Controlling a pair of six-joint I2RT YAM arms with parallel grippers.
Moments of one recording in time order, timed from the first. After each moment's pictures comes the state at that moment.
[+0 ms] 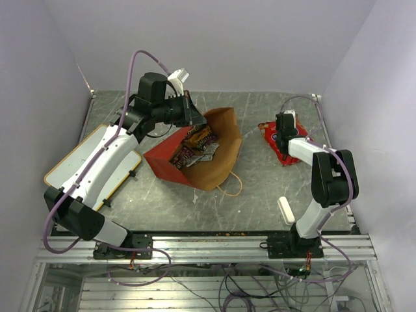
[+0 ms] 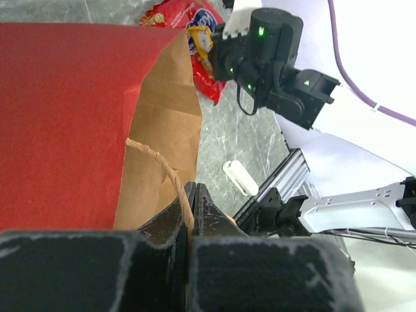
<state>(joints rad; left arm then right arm) -0.51 1.45 1.58 -0.56 0.46 -0.54 0.13 1.74 0.99 -0.07 0.50 -0.02</state>
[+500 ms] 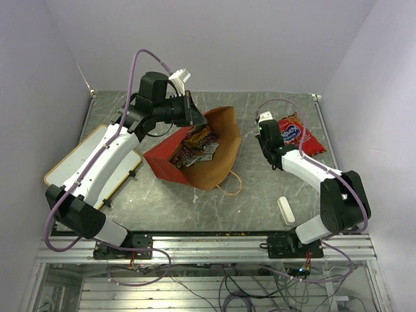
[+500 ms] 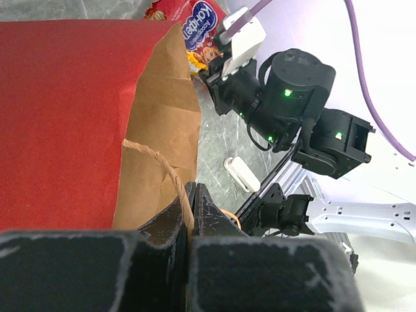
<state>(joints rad) -0.51 1.47 1.59 -0.58 0.48 -0.52 0.35 1.51 0.90 -0.12 0.48 -0.15</state>
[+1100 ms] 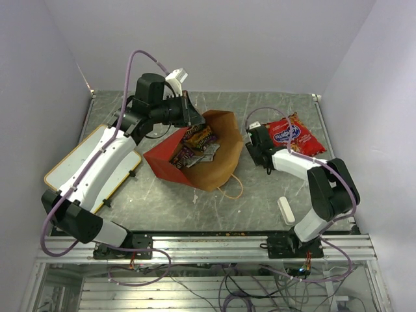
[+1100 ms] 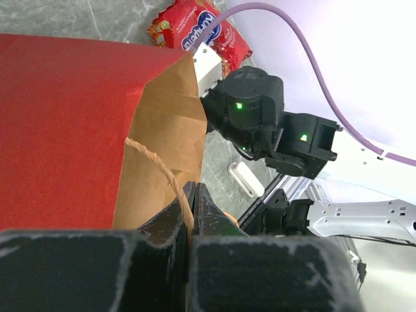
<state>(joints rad) -0.51 1.45 1.57 -0.56 0.45 -0.52 0.41 1.66 0.89 -0.15 0.46 -0.19</state>
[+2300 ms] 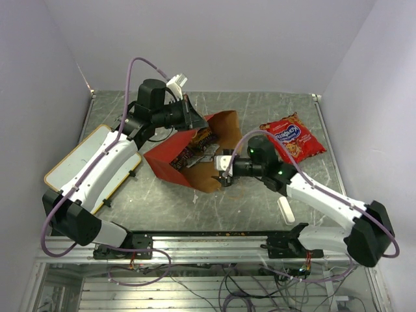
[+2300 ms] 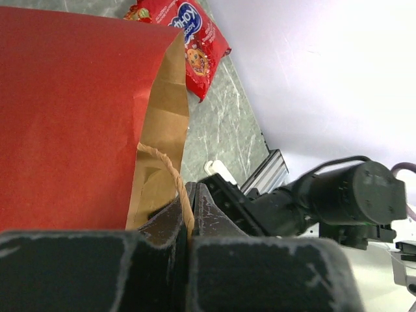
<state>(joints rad) -0.51 1.41 1.46 -0.44 0.50 -0.63 0.73 1.15 0.79 -0.03 -0.59 -0.80</state>
